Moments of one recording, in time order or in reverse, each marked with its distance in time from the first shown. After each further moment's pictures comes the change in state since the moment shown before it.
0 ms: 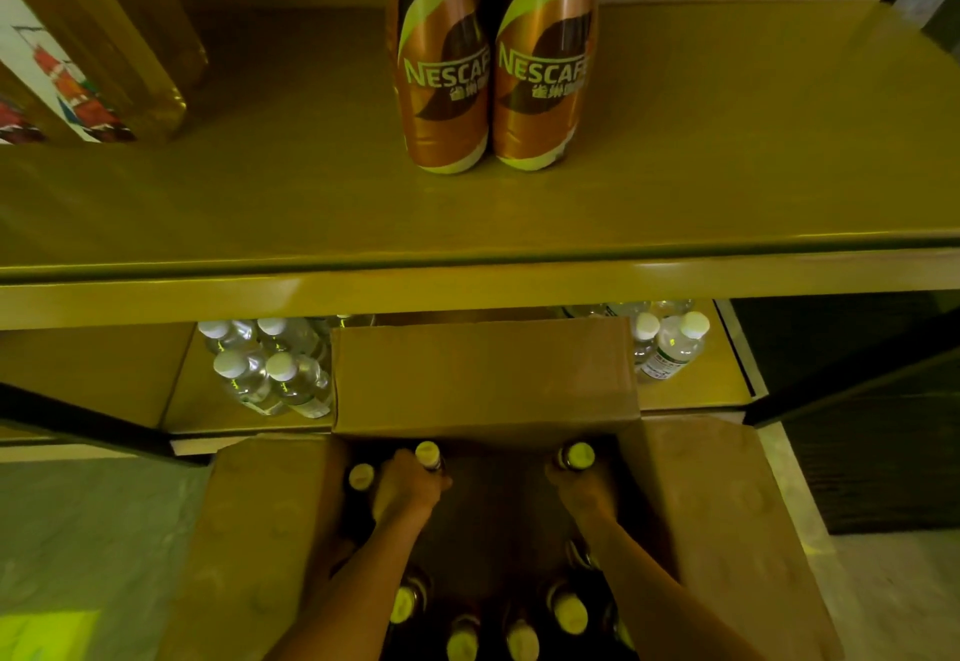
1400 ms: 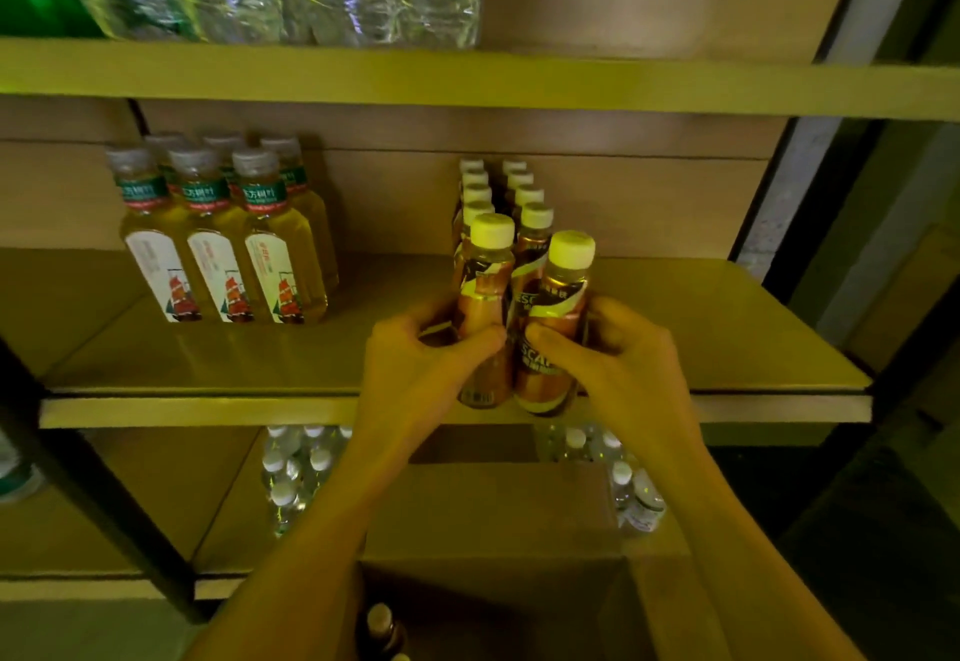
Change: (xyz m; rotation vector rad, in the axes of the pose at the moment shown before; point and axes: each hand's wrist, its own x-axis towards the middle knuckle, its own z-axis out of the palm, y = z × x) left_hand -0.274 0.160 -0.242 -0.771 0.236 1.031; right_hand -0.306 -0.243 -0.204 0.371 -0.008 -1.162
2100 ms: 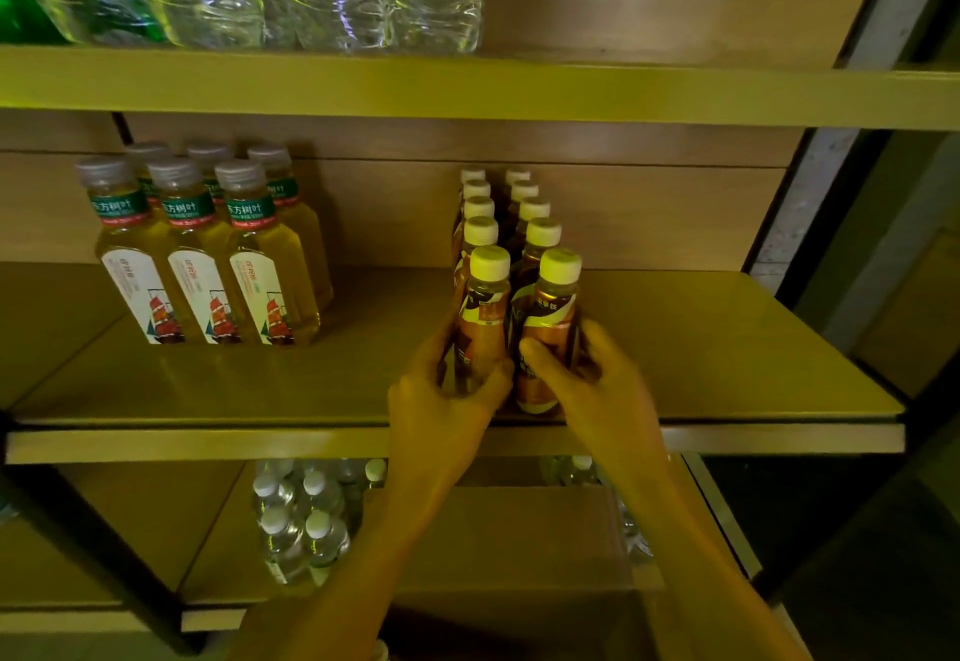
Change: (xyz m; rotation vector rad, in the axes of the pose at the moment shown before) left_hand 0.019 -0.055 0.026 0.084 0.089 0.132; right_hand 0.032 0.040 0.023 -0.084 0.004 0.071
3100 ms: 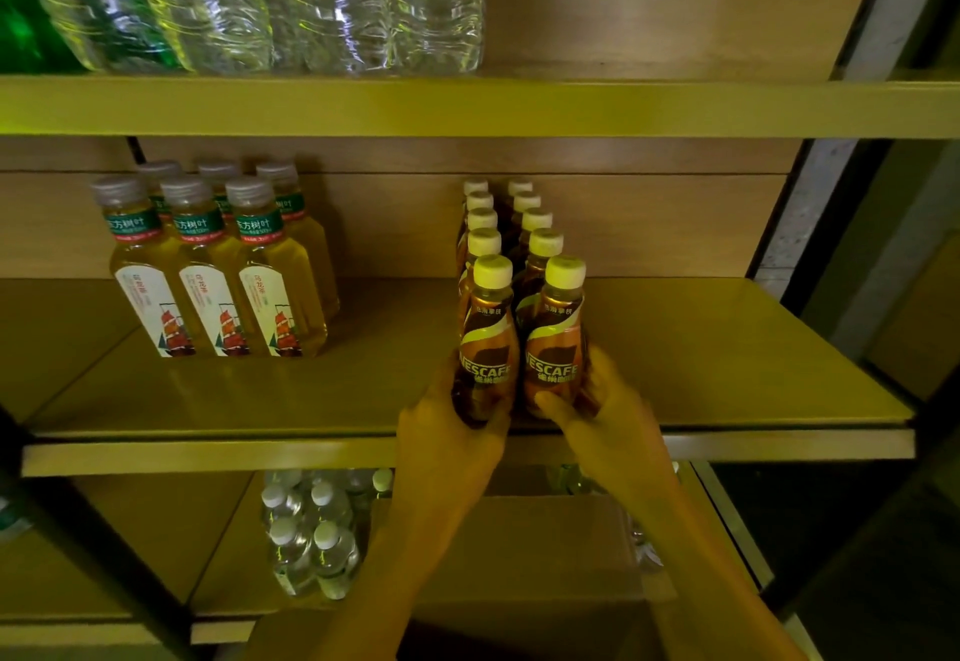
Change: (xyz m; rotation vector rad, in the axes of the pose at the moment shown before) left_hand -0.004 -0.017 0.001 0.361 -0.028 0.032; right_hand 0.001 0.028 -0.001 -0.121 -0.086 0.062
